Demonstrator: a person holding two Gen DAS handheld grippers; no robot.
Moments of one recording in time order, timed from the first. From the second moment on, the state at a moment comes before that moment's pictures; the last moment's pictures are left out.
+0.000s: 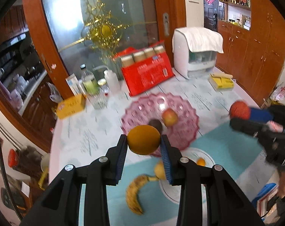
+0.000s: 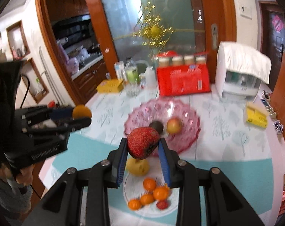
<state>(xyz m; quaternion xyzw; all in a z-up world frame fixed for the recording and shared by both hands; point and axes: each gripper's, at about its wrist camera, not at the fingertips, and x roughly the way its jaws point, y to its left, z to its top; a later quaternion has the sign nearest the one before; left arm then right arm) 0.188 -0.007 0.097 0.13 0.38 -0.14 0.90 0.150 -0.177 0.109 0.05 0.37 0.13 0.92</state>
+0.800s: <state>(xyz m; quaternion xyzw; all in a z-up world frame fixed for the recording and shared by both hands) 0.359 -0.041 -0.087 0.18 0.52 -0.16 0.82 0.303 -0.155 -0.051 0.06 0.51 0.00 0.86</state>
